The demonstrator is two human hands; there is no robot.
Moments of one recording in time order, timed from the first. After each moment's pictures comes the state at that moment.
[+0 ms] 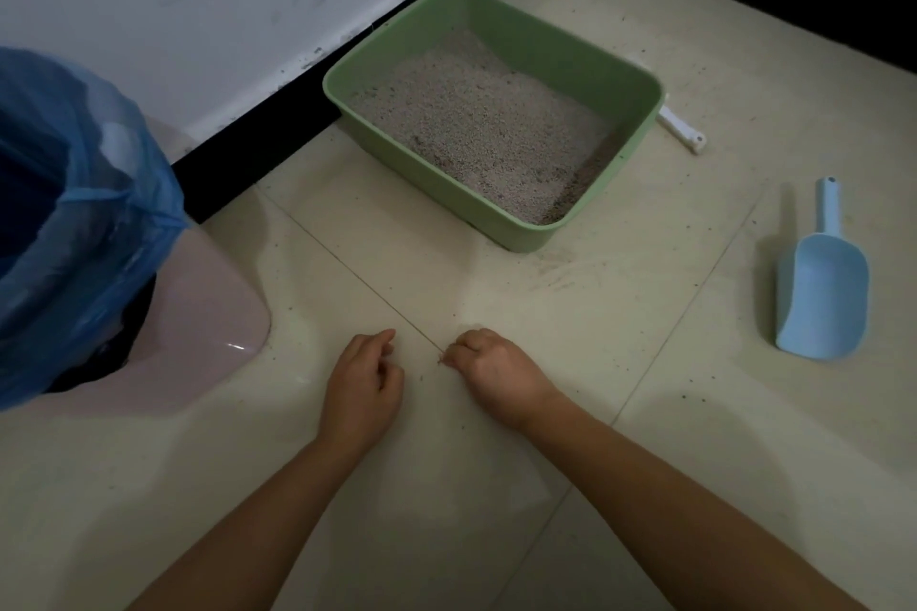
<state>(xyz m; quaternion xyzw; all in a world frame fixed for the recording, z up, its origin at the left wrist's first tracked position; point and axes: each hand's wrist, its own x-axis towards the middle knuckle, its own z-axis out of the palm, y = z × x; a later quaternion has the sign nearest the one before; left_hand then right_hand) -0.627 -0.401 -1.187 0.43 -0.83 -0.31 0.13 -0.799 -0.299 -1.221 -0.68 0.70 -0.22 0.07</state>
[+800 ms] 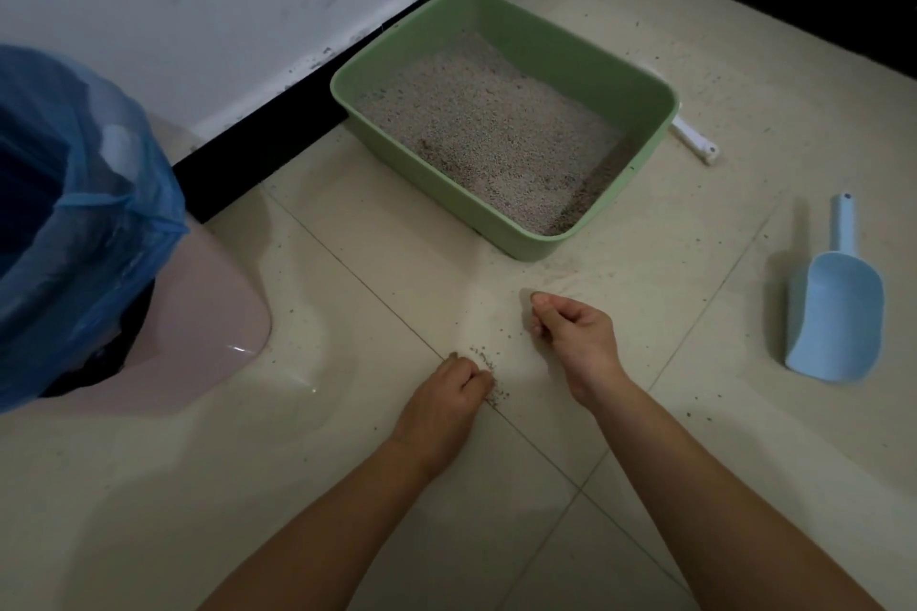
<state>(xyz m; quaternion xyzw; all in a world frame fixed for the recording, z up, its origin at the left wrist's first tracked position) -0.681 -0.354 -1.207 0.22 -0.95 -0.22 0.09 -0.853 -0.292 -1.166 0.01 0.67 -0.63 0.38</state>
